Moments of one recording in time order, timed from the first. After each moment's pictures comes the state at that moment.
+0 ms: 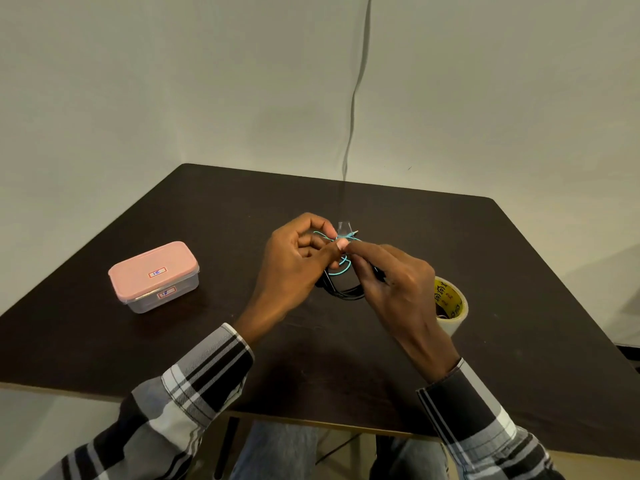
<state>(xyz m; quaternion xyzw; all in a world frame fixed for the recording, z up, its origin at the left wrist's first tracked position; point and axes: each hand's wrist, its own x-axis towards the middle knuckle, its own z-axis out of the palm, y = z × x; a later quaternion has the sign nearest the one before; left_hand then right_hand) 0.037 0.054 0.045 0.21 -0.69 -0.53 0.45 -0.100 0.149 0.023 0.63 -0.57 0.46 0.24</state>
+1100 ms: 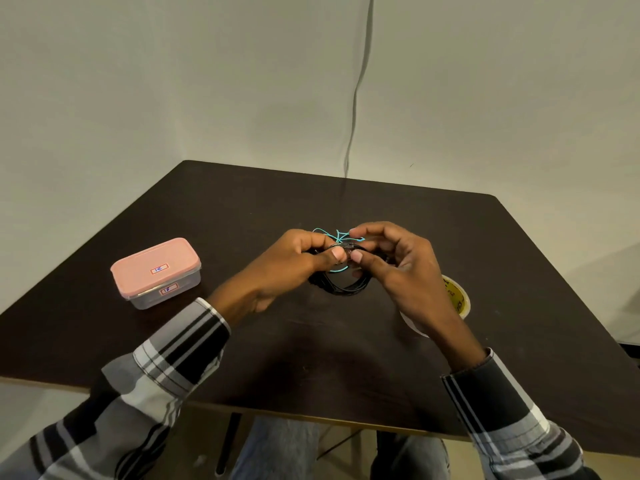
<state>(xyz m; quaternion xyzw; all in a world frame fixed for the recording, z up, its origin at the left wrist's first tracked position) 0.053 0.044 0.062 0.22 -0.77 -0.57 0.20 -0.102 0.153 0.047 0.53 -0.57 0.59 -0.21</state>
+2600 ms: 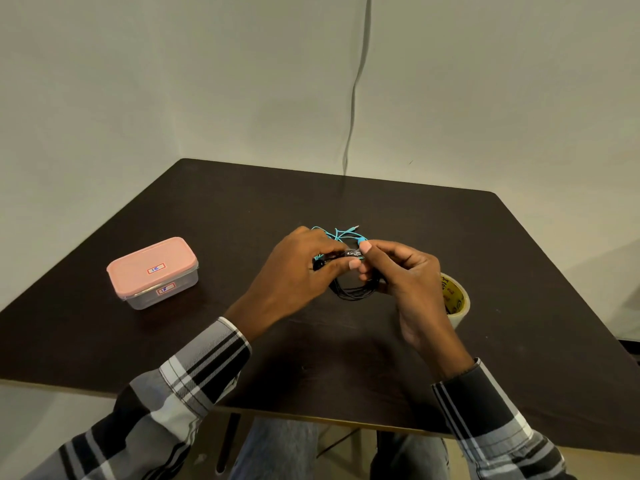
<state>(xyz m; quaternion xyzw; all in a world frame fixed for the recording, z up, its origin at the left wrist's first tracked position) 0.039 0.037 0.031 0.16 -0.90 -0.21 0.36 -0.094 0.157 0.029 0.33 -0.56 0.70 -0.28</state>
